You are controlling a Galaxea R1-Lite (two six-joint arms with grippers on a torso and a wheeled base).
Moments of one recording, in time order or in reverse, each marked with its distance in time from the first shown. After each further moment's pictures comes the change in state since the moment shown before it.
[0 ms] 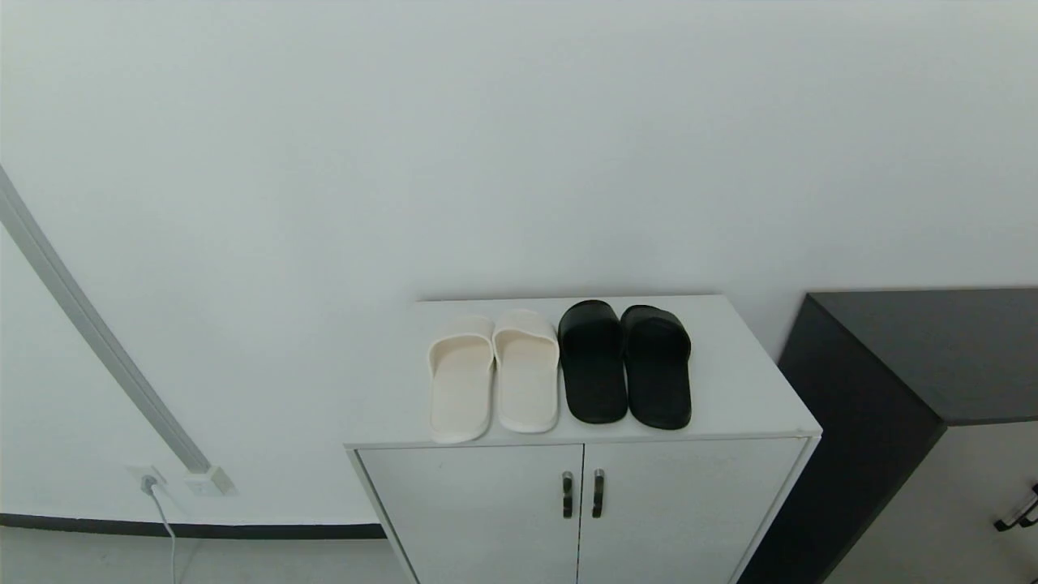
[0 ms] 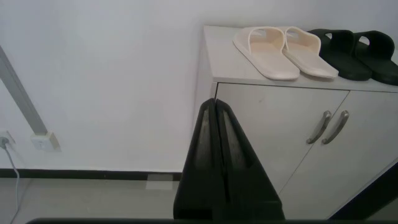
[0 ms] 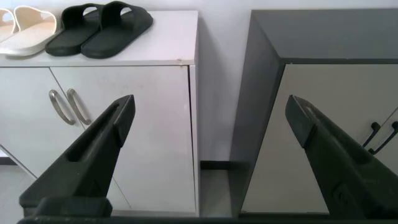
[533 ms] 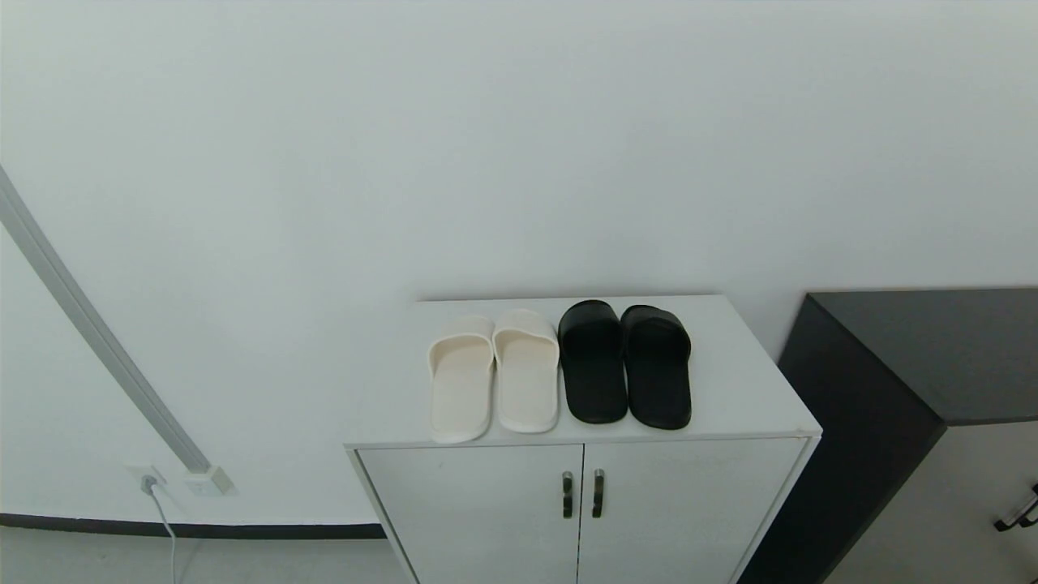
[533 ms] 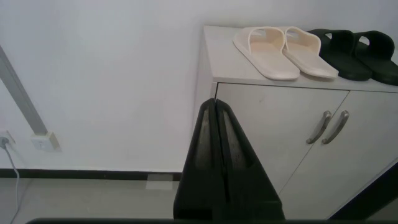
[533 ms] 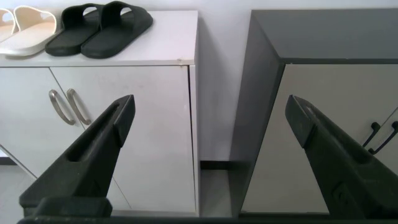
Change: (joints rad) left arm 0.000 0.000 0.000 0.000 0.000 0.000; right arm 0.000 0.000 0.000 0.000 0.000 0.000
